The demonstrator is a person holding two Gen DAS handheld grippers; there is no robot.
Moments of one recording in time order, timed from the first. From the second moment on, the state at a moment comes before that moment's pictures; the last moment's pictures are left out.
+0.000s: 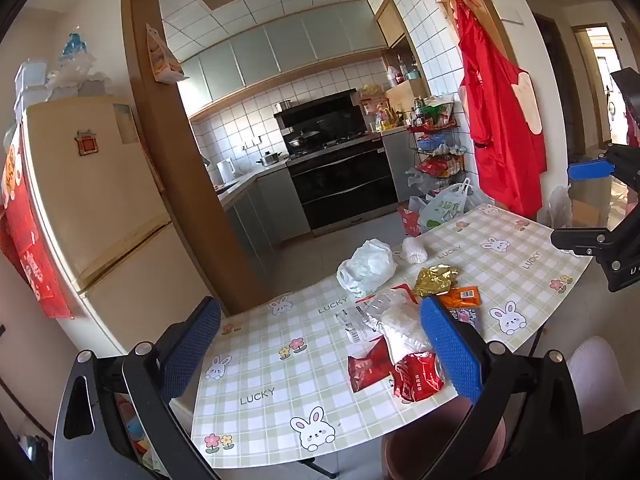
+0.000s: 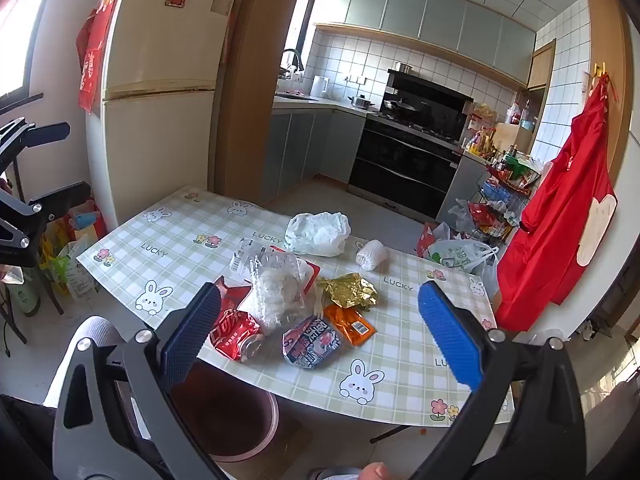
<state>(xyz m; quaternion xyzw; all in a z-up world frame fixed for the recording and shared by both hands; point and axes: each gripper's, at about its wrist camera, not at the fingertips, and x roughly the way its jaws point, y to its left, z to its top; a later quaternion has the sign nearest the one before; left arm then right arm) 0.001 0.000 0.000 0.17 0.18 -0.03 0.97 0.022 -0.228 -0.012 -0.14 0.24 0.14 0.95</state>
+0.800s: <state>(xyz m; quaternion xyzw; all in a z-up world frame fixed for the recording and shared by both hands) -0.007 -0.002 -0.003 0.18 0.17 -0.03 0.97 0.022 -0.231 -0.010 -0.14 0.24 0.14 0.95</state>
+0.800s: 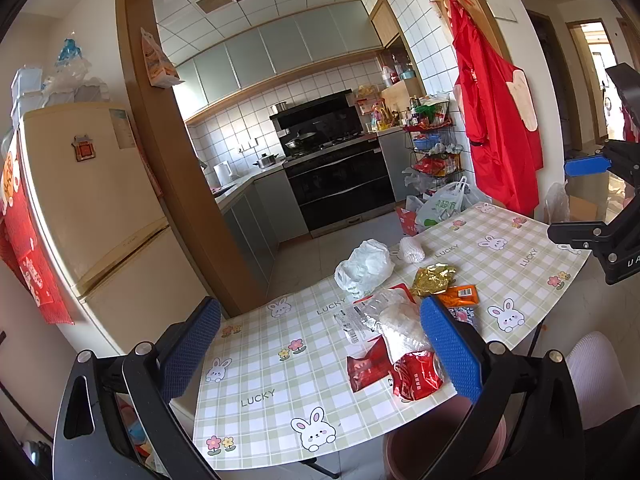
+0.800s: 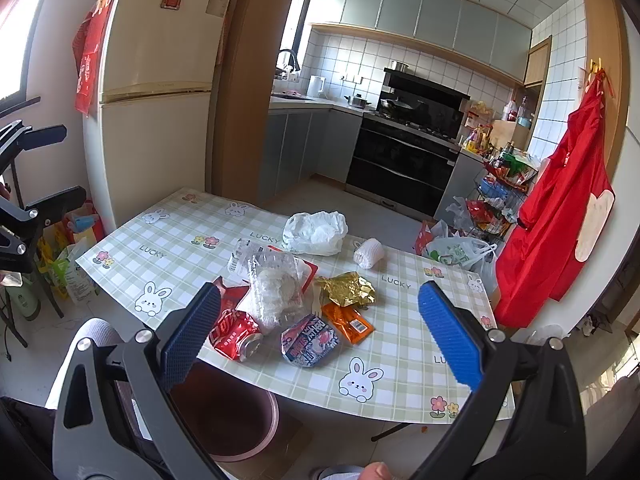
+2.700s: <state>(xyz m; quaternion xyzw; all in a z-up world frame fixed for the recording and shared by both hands) -0.007 -0.007 -0.008 0.18 0.17 -0.03 0.97 0.019 -0.237 -0.015 -0.14 0.25 0.13 0.95</state>
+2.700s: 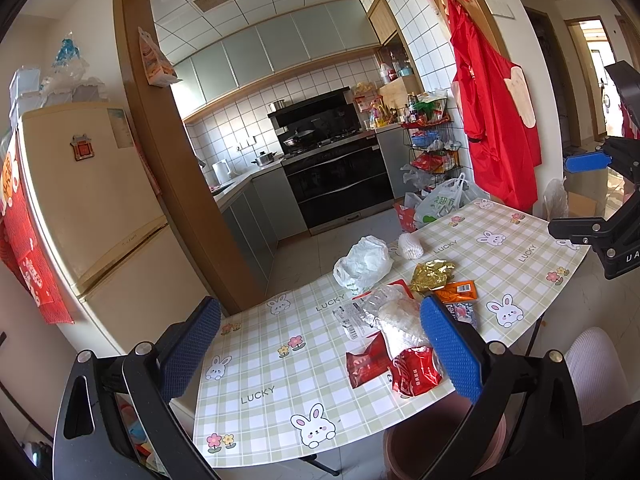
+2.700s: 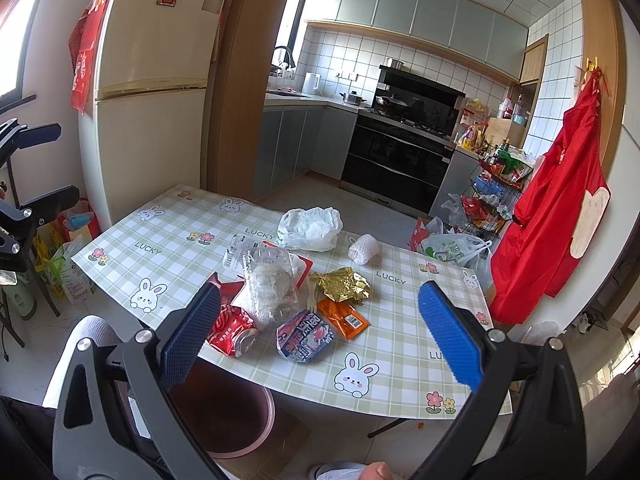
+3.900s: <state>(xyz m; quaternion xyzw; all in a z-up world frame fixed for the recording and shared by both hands) 0.105 0.036 -0.172 0.04 0.35 -0.09 0.93 0.123 -0.247 -0.173 -0.04 0.37 0.15 0.92</state>
